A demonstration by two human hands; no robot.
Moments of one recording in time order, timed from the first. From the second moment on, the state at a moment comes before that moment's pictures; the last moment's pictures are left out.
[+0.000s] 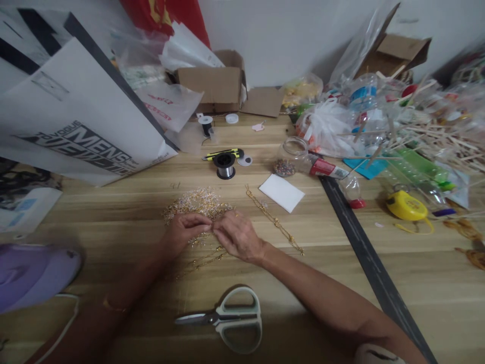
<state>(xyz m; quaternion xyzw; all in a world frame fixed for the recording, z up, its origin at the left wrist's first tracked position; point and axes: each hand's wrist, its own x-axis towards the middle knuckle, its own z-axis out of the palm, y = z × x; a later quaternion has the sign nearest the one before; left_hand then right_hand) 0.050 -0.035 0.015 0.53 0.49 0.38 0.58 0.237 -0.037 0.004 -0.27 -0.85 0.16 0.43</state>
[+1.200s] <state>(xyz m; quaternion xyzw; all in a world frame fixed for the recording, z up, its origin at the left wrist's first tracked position) 0.051 -0.036 0.016 0.55 0.48 0.37 0.57 0.236 -0.037 0.002 -0.27 -0.85 0.16 0.42</state>
